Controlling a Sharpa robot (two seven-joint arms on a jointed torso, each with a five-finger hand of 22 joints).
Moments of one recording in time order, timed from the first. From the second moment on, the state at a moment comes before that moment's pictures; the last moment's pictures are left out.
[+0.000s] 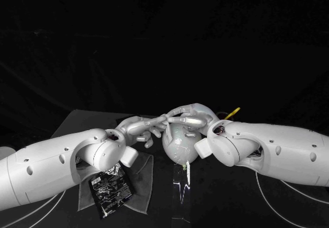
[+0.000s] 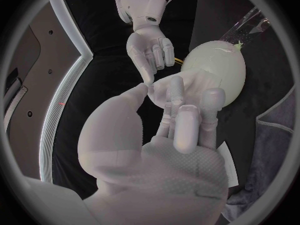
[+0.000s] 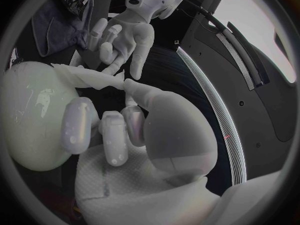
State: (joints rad) left arm 1.16 -0.81 0.00 1.63 -0.18 -0.30 -0.01; left_hand 1.06 -0.22 0.41 0.16 0.05 0.86 0.13 0.49 0.28 1.19 0.05 0.59 0.41 1.46 -0.02 1.44 1.20 0.13 1.14 0.08 1.21 0.88; right arm 1.29 -0.79 -0.14 1.70 -0.22 -0.53 0.14; right_hand 1.28 -0.04 0.62 -0.08 0.04 1.01 0.08 0.38 0.58 1.46 0.01 1.38 1.31 1.47 -0.05 1.56 1.31 0.05 1.42 0.06 1.25 1.31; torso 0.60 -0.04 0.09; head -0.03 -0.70
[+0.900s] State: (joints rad) left arm 1.16 -0.80 0.00 1.63 -0.12 -0.35 0.07; left_hand 1.31 -0.06 0.63 0.07 0.05 0.94 0.09 0.51 0.29 1.27 0.02 0.55 0.37 1.46 -0.04 1.44 1.23 0.13 1.19 0.05 1.25 0.94; right arm 1.29 -0.79 -0.14 1.70 -0.23 -0.53 0.14; right_hand 1.28 -0.04 0.63 -0.09 0.04 1.02 0.08 0.38 0.58 1.46 0.00 1.38 1.31 1.47 -0.05 1.56 1.31 0.05 1.42 0.06 1.25 1.31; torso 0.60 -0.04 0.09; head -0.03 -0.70
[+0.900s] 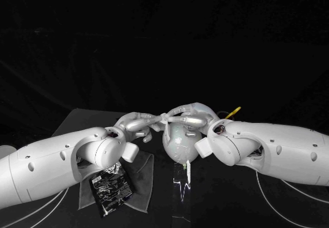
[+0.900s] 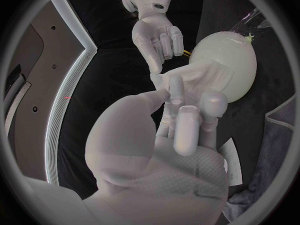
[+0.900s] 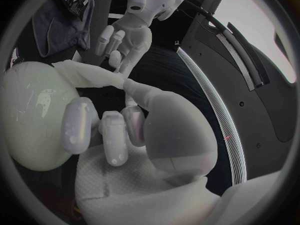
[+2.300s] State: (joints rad) left arm 1.16 -0.80 0.00 1.63 -0.15 -0.35 0.09; left_hand 1.29 -0.13 0.71 0.04 0.05 0.97 0.09 0.52 0.29 1.31 0.02 0.54 0.37 1.47 -0.05 1.45 1.25 0.13 1.22 0.04 1.29 1.01; right arm 1.29 -0.80 -0.14 1.71 -0.28 -0.53 0.13; right_hand 1.20 -0.06 0.59 -0.07 0.05 0.92 0.12 0.34 0.57 1.40 0.04 1.29 1.31 1.47 -0.04 1.55 1.31 0.07 1.38 0.07 1.17 1.31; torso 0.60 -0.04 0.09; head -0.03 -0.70
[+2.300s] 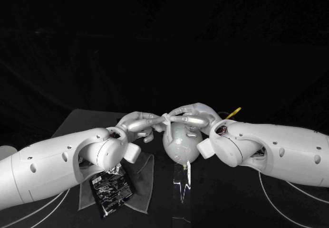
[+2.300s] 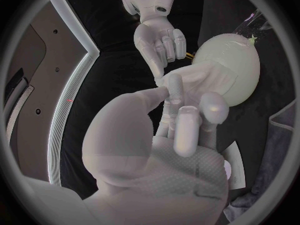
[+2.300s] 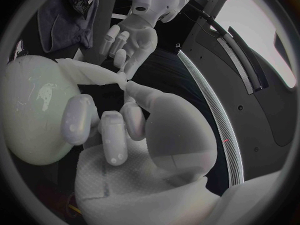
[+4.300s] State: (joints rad) left arm 1.16 -0.80 0.00 1.64 -0.19 -0.35 0.09; left_hand 1.25 -0.16 0.76 0.01 0.11 0.98 0.09 0.52 0.29 1.32 0.01 0.55 0.38 1.47 -0.05 1.45 1.25 0.13 1.23 0.04 1.30 1.02; right arm 1.29 -0.81 -0.15 1.72 -0.50 -0.55 -0.05; right_hand 1.09 -0.15 0.25 0.19 0.05 0.92 0.13 0.27 0.51 1.35 0.06 1.26 1.31 1.46 -0.01 1.52 1.31 0.08 1.35 0.10 1.10 1.31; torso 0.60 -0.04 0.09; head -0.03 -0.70
